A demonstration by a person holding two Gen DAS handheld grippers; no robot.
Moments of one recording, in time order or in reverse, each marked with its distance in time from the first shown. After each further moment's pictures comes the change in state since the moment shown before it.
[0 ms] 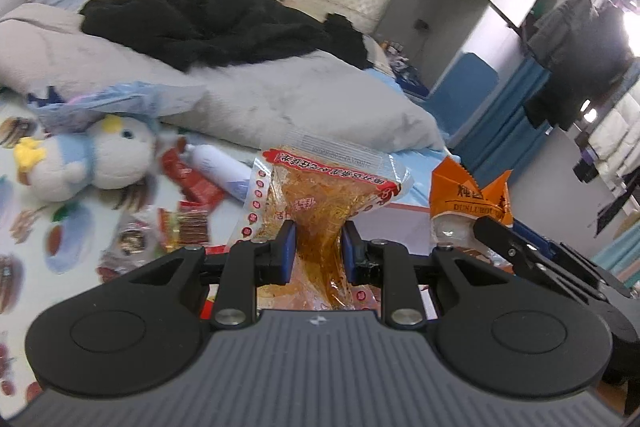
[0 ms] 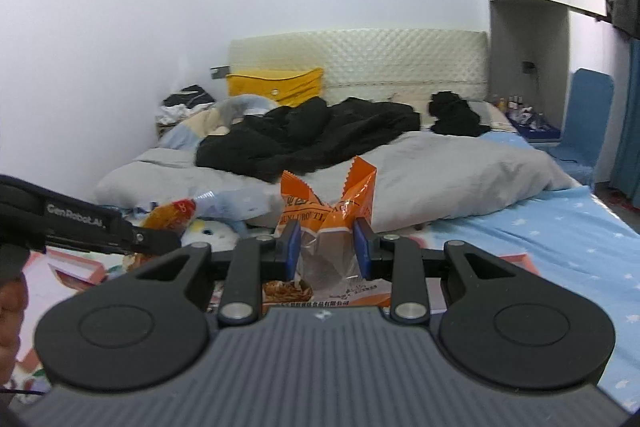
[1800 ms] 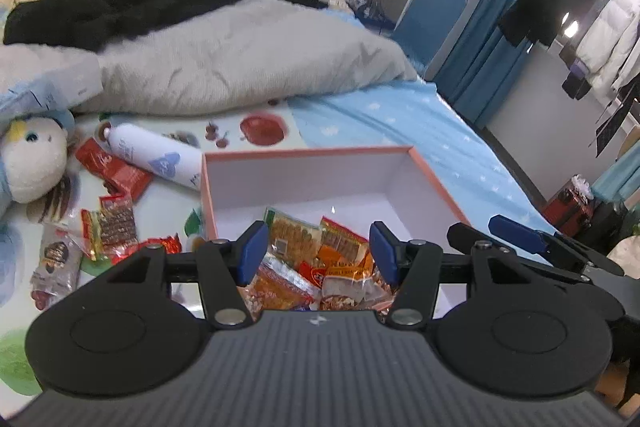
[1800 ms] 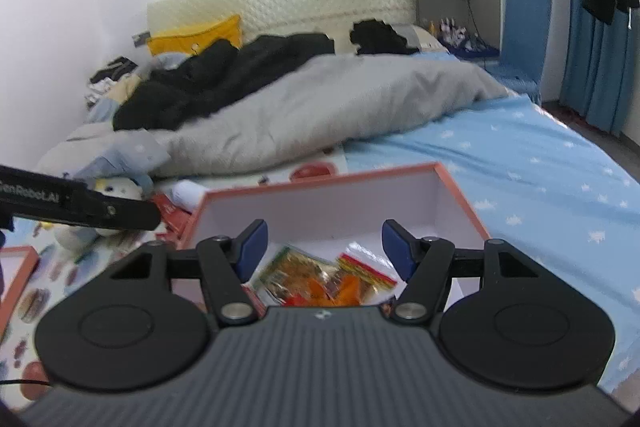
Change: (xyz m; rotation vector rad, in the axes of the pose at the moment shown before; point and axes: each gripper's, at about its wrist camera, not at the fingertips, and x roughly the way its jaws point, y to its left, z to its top) left arm 0.108 -0.070 -0.016 0.186 0.138 -0.038; right arm 0.030 -0.095 -0.050 0.137 0.147 -0.127
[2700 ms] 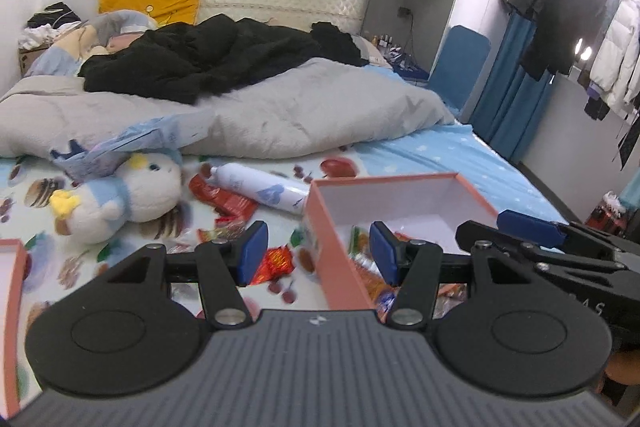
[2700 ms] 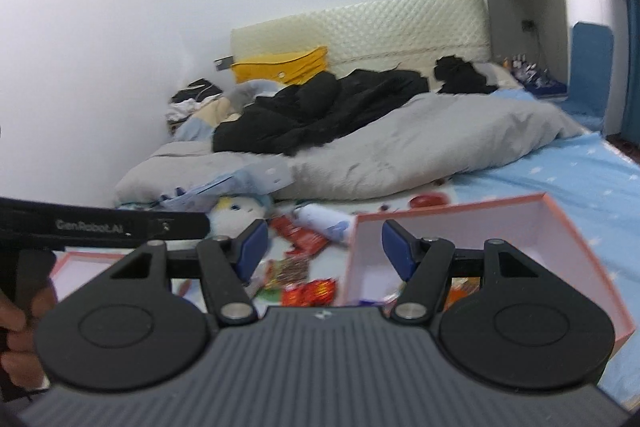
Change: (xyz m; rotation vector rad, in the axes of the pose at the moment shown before) left arm -0.155 0.071 -0.063 0.044 -0.181 0.134; right arm -0.066 0.123 -0.014 -0.026 -0.080 0.191
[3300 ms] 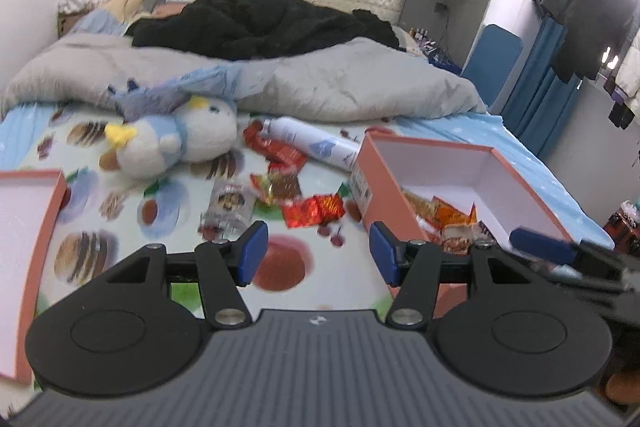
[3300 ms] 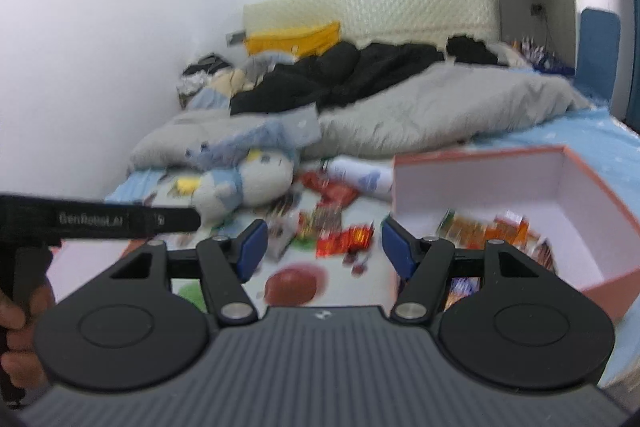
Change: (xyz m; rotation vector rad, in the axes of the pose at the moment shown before) left arm -0.032 0.051 -0.076 -0.094 0.032 0.075; right arm -0.006 0.055 -0.062 -0.031 0.094 0.011
